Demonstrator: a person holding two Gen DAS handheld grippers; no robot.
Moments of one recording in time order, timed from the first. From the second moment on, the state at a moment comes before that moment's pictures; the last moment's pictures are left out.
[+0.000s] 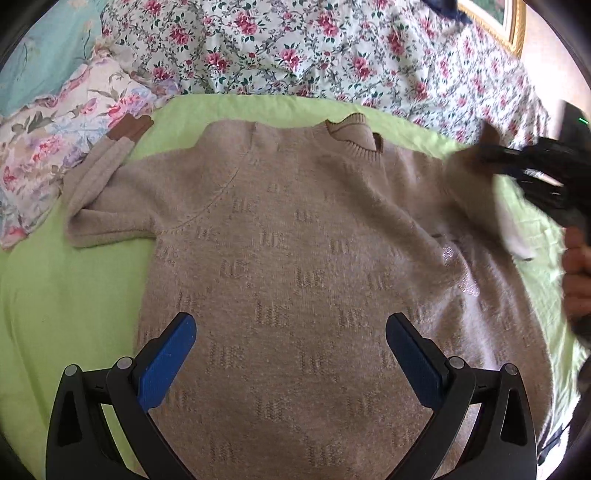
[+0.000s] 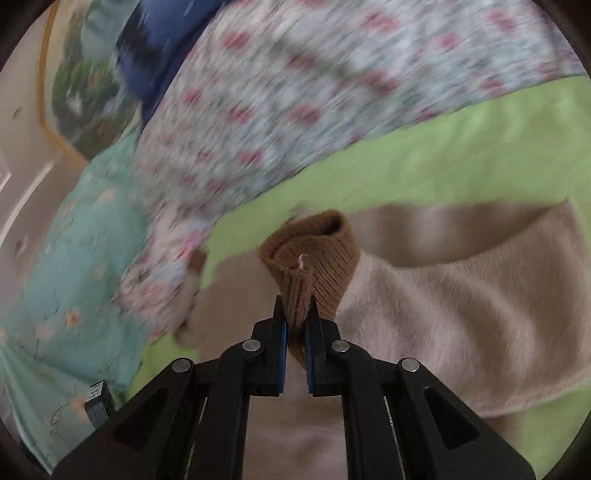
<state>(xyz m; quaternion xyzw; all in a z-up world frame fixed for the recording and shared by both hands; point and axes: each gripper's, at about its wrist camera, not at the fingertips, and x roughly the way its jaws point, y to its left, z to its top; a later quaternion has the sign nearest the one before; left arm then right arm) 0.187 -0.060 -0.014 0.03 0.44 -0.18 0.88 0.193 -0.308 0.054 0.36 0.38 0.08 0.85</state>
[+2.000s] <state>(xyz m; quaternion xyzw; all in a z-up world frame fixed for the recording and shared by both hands) 0.309 -0.072 -0.043 -0.03 0.45 -0.26 0.85 0.150 -0.422 0.013 0.22 0.41 -0.18 0.87</state>
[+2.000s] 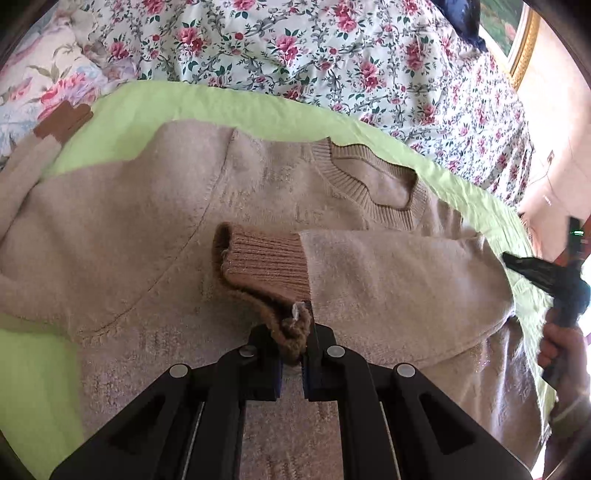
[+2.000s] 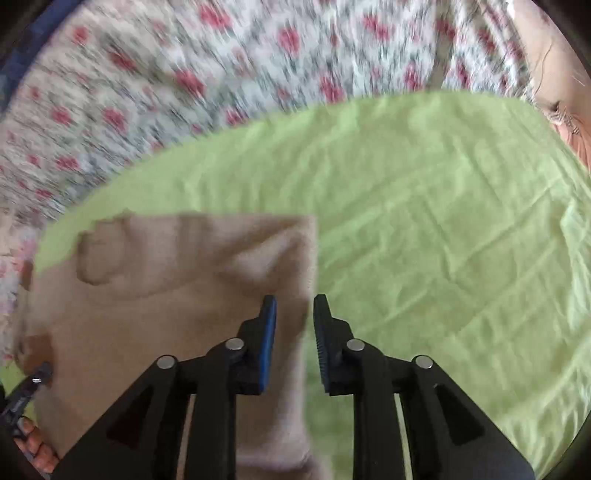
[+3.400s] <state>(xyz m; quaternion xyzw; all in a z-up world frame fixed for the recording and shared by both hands) 0.424 0.079 0.019 -0.03 0.41 -0.10 0.91 0.095 -0.268 0.014 0.29 0.44 0.02 0.85</state>
